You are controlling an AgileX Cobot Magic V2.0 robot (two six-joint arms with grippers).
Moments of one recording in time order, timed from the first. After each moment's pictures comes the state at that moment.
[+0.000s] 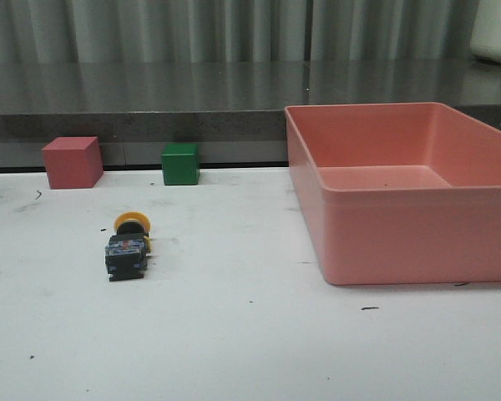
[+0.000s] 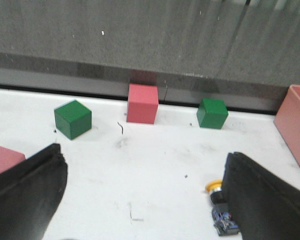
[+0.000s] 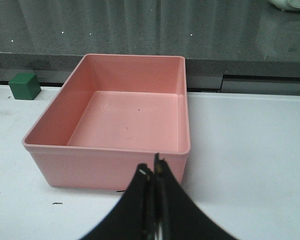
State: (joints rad) left arm -0.04 0.70 -0.60 -0.15 0.36 -0.02; right arm 0.13 0.08 -0.40 -0.06 0.61 0.11
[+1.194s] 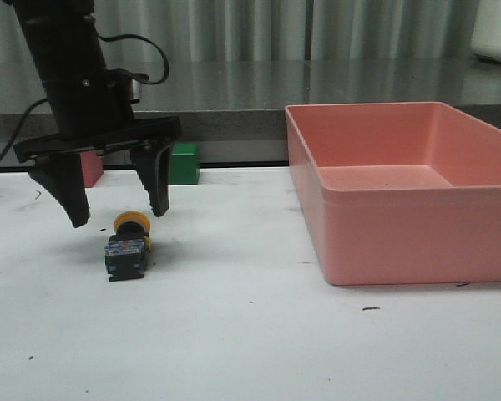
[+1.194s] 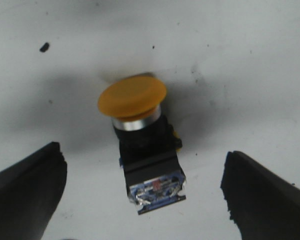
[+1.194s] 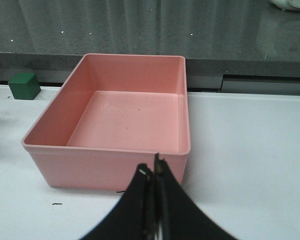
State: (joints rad) left arm -0.33 2.11 -1.68 -0.21 1.18 -0.14; right arm 0.13 0.08 -0.40 -0.06 0.61 0.11
